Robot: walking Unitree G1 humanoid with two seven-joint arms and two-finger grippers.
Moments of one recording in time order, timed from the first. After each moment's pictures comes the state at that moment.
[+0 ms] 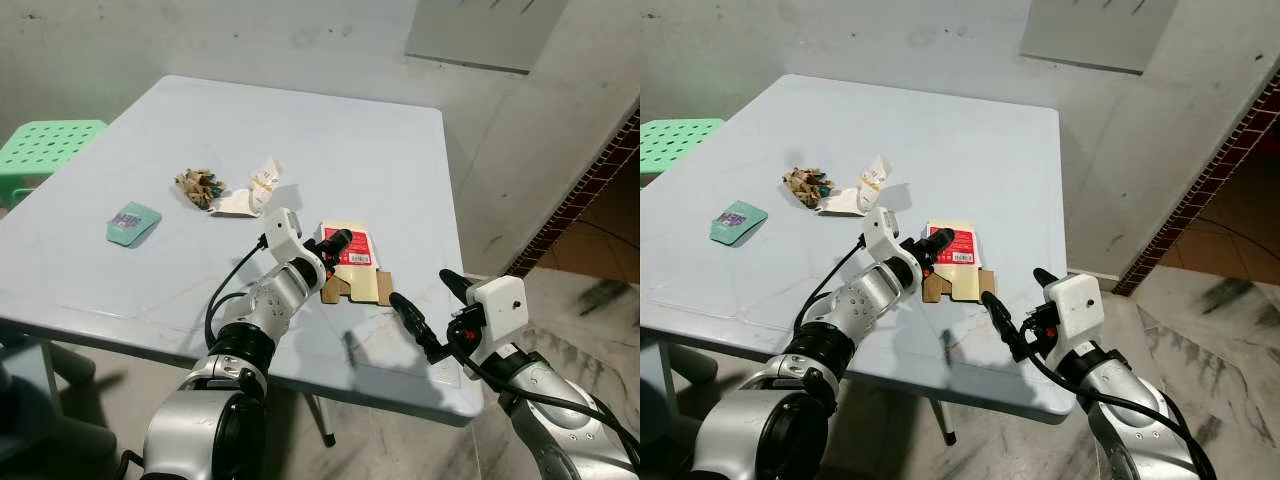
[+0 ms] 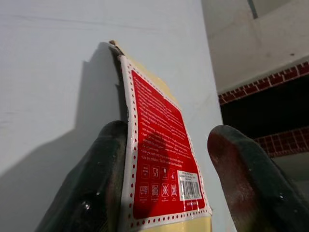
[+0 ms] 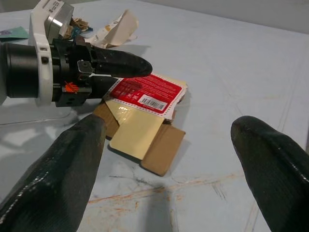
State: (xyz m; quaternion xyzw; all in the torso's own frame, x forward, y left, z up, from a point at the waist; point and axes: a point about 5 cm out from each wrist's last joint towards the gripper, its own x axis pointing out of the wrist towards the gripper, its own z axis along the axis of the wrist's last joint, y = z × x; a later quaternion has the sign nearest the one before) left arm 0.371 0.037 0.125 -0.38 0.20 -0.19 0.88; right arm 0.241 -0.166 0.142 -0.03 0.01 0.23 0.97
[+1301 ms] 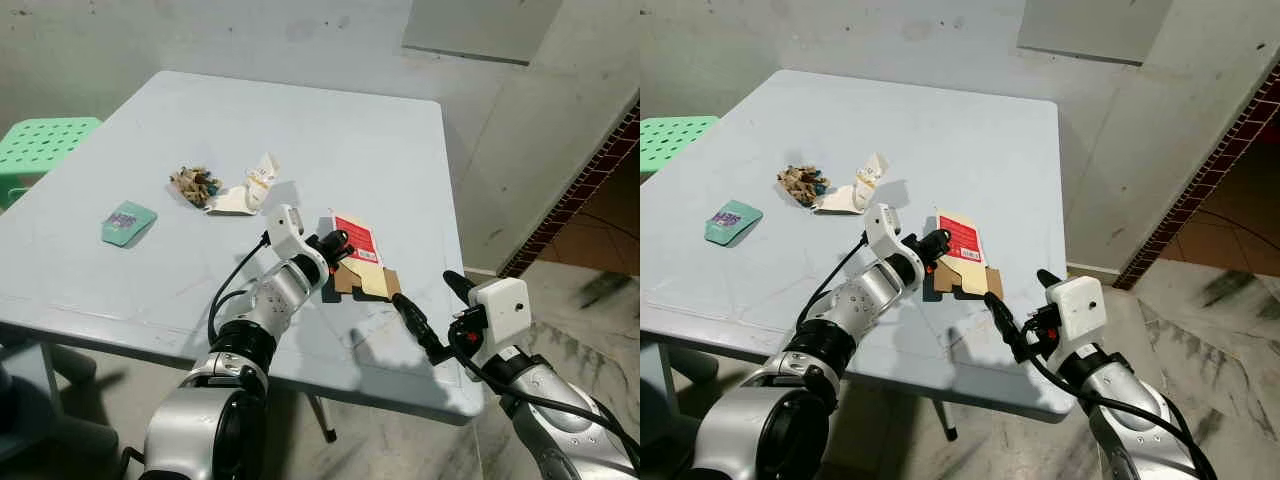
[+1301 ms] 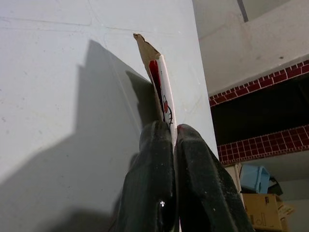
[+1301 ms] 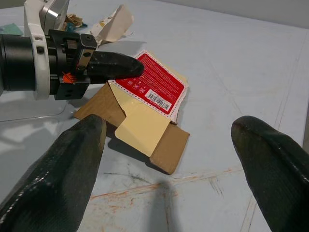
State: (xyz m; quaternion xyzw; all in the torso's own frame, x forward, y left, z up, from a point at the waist) left arm 0.373 0.035 0.132 -0.39 0.19 -0.21 0.88; right arm 0.241 -0.166 0.142 -0.03 0.02 0.22 0.97
